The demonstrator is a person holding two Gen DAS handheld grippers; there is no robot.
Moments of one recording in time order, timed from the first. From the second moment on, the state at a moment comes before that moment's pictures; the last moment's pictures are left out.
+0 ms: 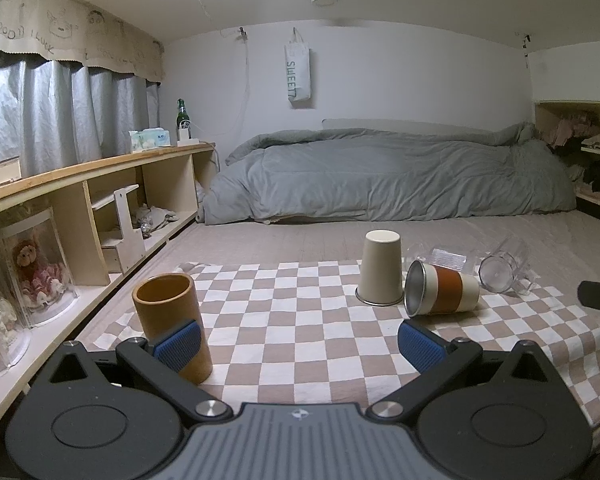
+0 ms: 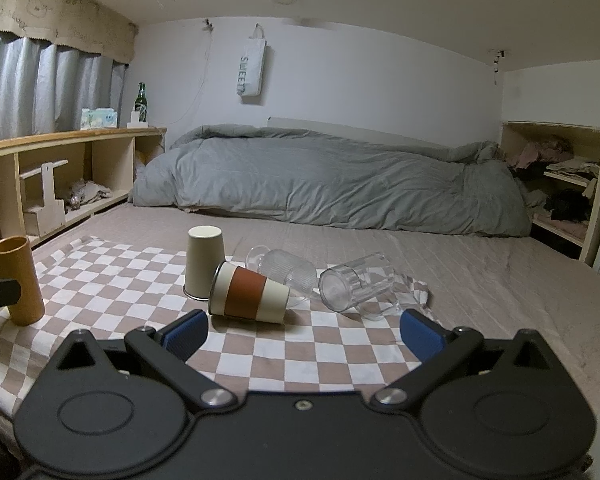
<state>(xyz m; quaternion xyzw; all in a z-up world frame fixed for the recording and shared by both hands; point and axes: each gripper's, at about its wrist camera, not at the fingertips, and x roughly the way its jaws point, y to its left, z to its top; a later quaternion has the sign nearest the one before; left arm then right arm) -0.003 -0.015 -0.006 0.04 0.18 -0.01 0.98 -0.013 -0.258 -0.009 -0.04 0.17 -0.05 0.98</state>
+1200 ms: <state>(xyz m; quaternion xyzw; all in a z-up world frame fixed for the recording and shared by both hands) 0.023 -0.013 -0.005 0.01 0.21 -0.06 0.98 0.213 -0.220 -0.117 -0.58 0.20 0.19 0.76</state>
